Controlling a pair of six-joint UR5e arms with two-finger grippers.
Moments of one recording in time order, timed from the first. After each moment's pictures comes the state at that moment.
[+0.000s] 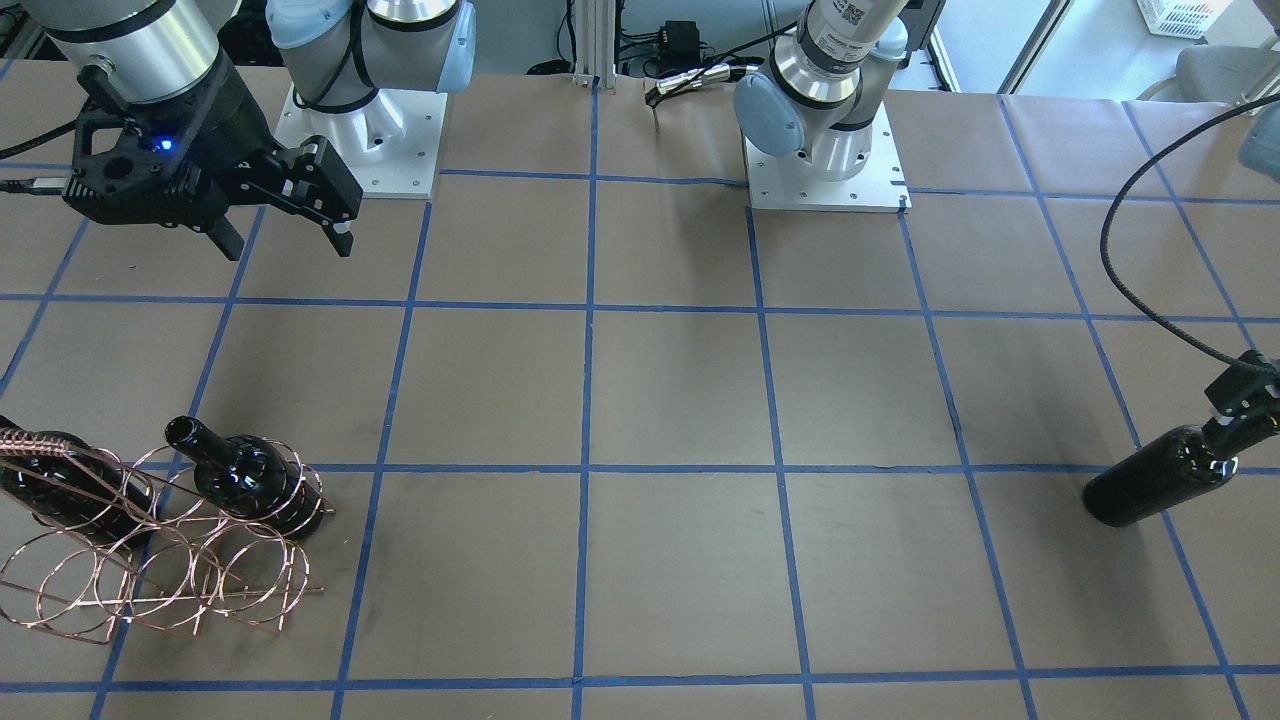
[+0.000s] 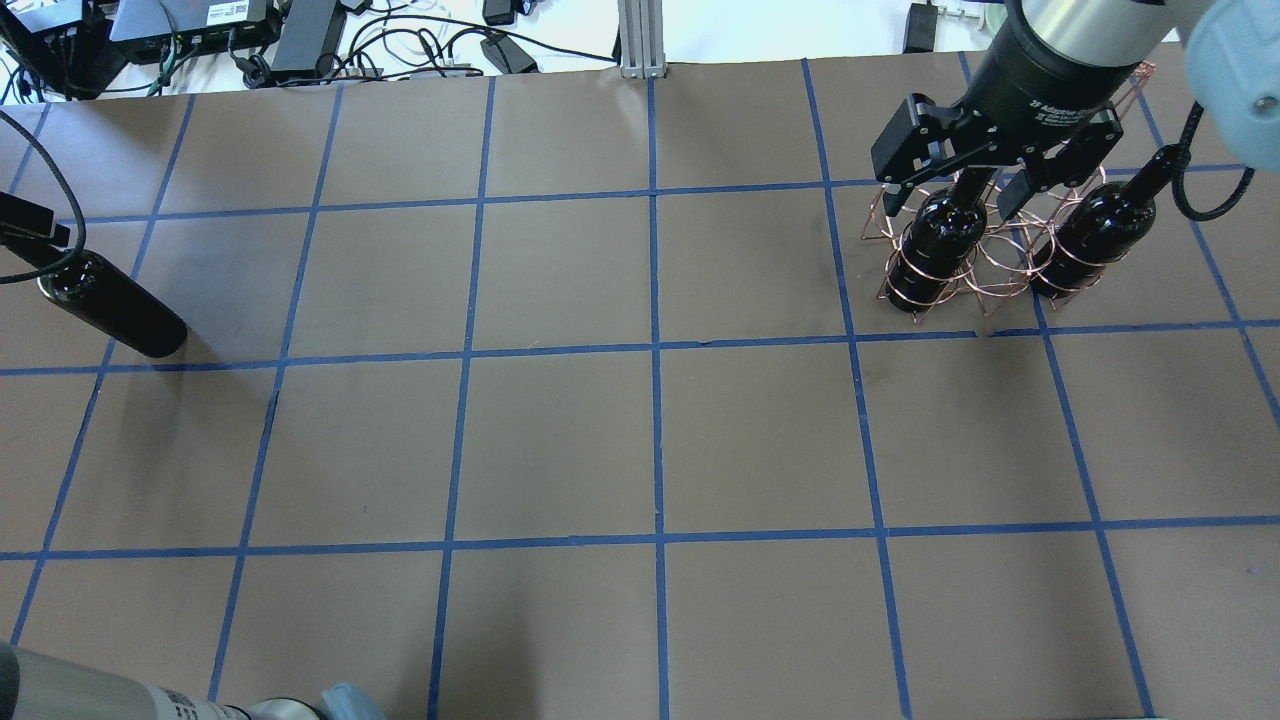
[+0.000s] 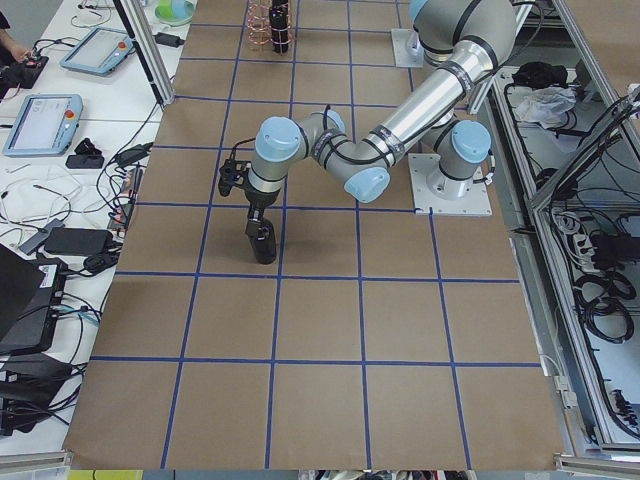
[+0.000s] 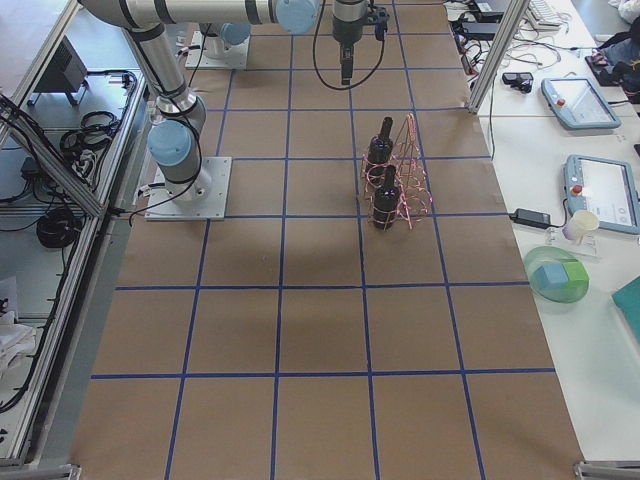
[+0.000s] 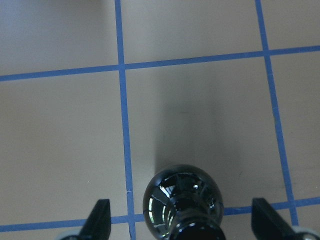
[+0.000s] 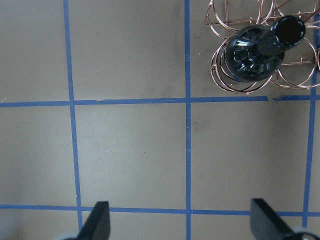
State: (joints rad) left arm -0.86 -1.85 -1.63 -1.01 1.37 0.78; right arm 1.52 -1.59 1.56 -1.56 -1.47 -0.03
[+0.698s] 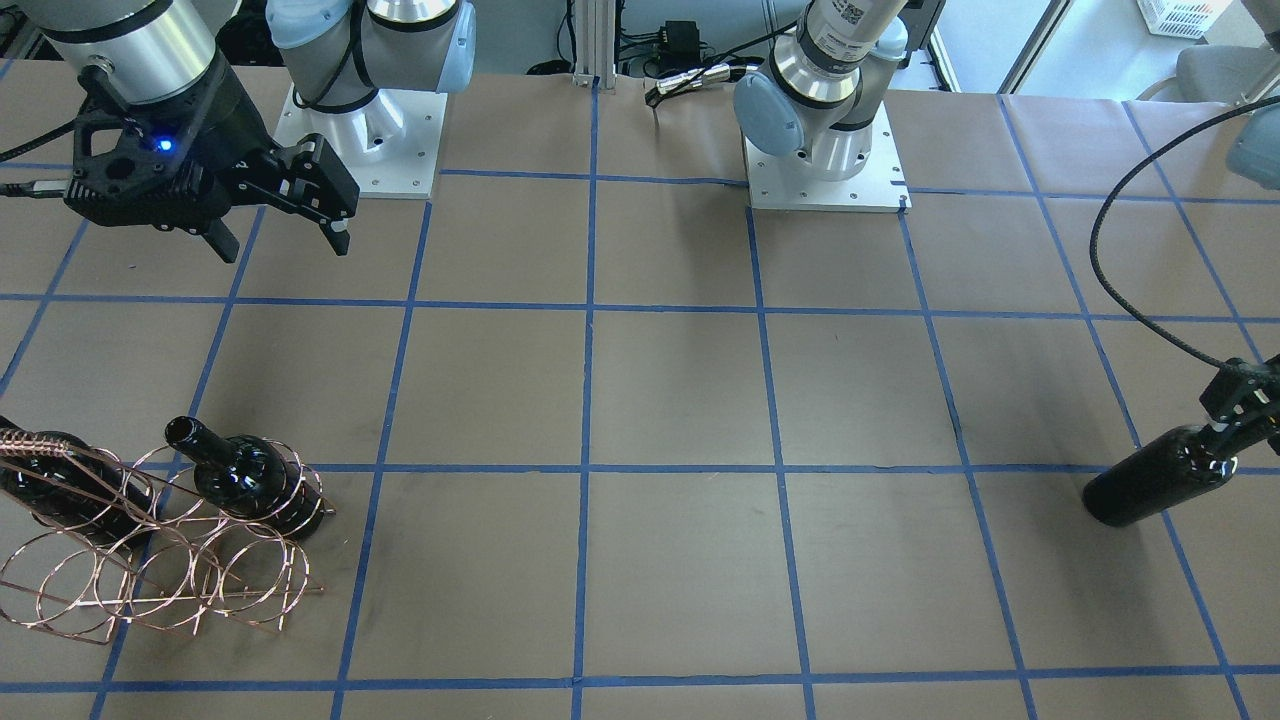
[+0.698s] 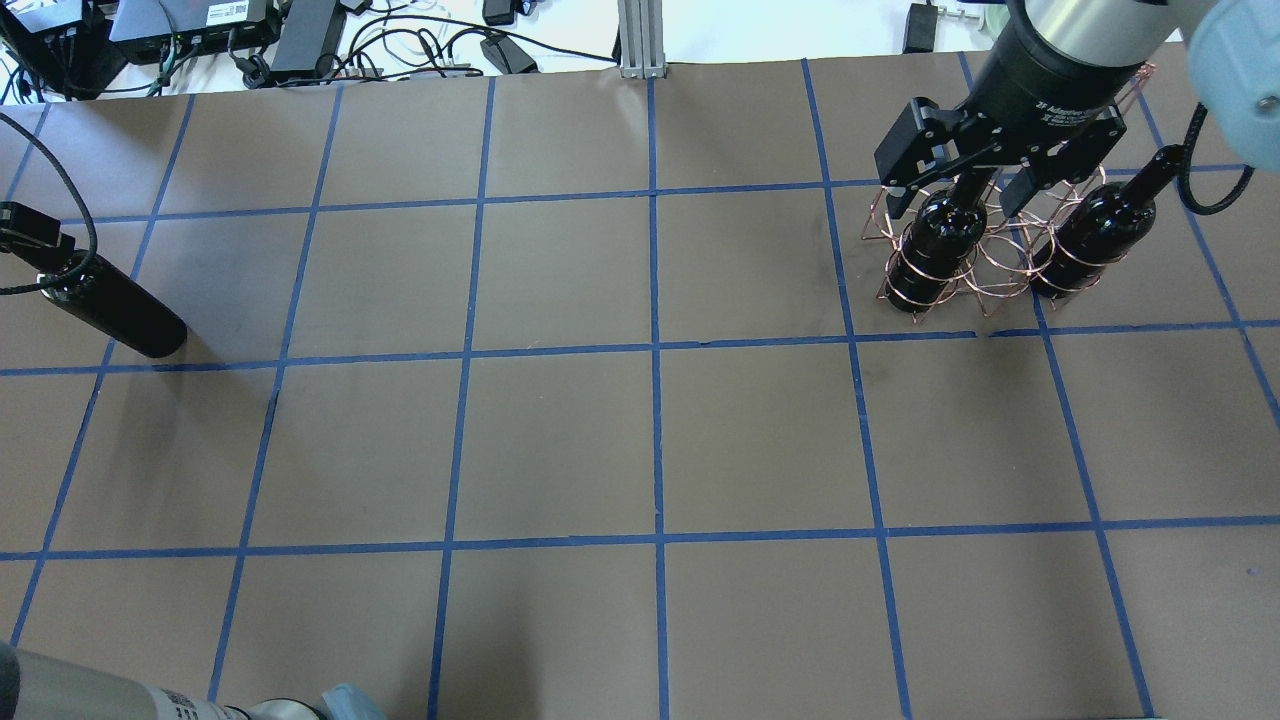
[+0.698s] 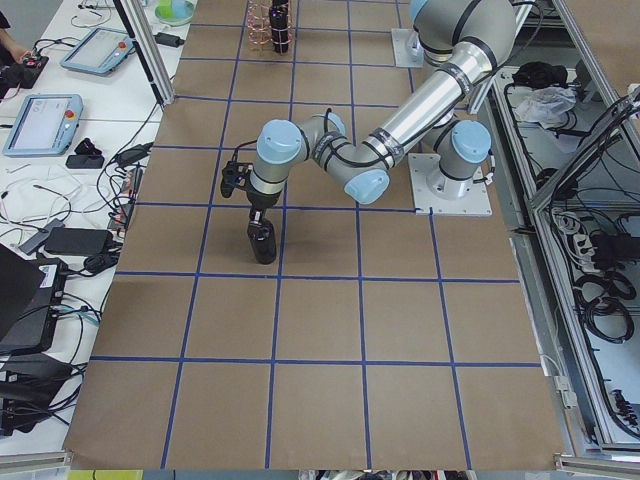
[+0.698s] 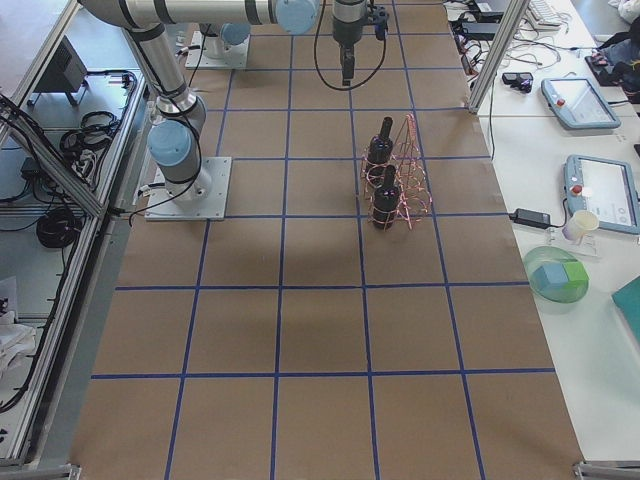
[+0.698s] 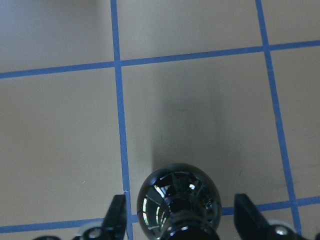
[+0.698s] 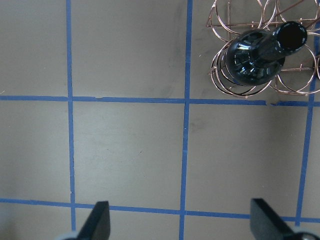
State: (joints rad) left arm -0.86 -1.85 -1.65 -0.99 1.38 0.78; right arm 1.52 -1.59 1.56 -1.56 -1.48 -0.08
